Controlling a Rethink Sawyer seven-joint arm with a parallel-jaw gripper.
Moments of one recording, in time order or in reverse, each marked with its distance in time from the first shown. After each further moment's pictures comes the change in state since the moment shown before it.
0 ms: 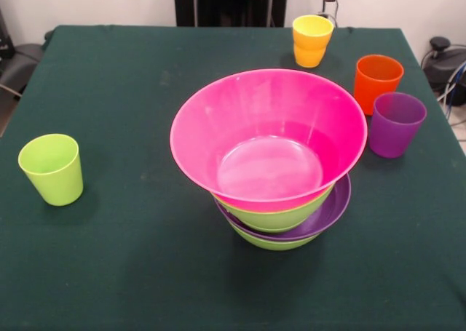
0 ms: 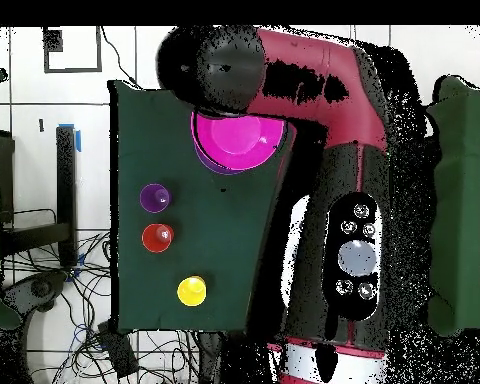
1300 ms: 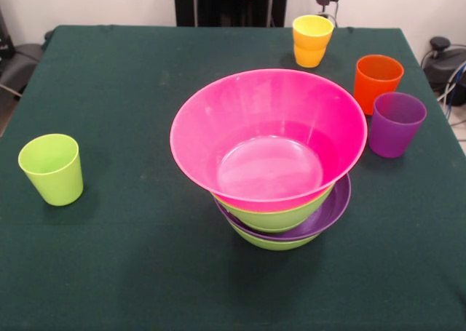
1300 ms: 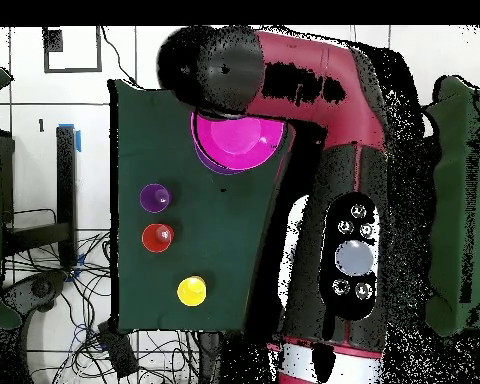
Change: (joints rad) arm 0.009 0.011 -0.019 -0.001 0.001 0.000 0.000
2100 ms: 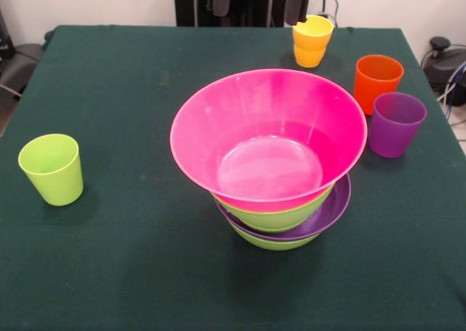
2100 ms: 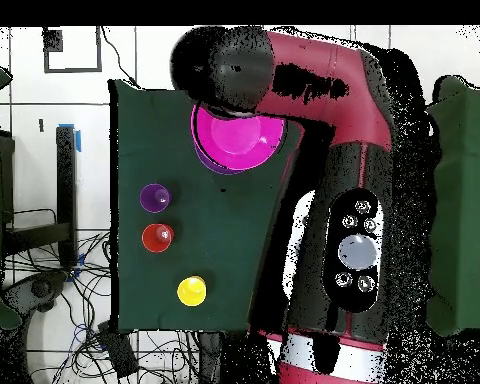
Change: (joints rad) arm 0.000 0.030 -0.036 -0.026 0.000 0.000 0.000
